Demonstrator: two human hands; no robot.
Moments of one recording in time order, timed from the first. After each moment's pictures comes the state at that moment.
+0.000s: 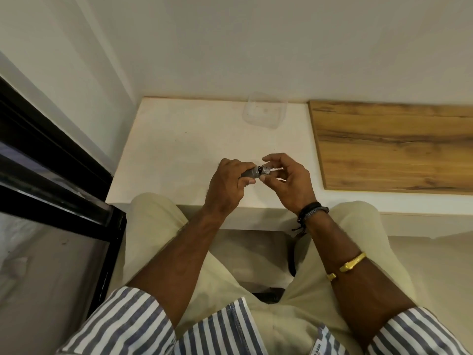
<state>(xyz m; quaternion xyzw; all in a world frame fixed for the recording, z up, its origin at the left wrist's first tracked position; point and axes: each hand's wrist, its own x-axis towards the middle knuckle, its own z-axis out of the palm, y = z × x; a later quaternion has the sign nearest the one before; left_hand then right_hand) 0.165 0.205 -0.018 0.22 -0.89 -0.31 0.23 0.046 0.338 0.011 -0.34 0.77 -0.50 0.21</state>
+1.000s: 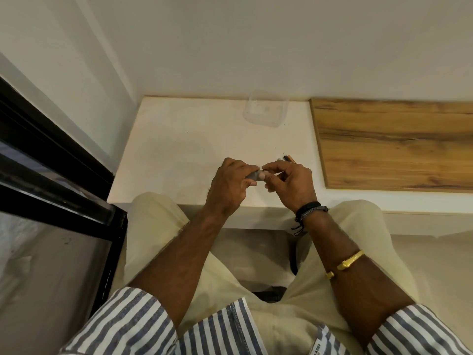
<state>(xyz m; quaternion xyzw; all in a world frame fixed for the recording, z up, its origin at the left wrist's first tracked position) 0.166 0.207 -0.017 0.19 -0.92 -0.27 0.21 0.042 0.336 -0.001 -0.35 0.79 -0.47 0.17</state>
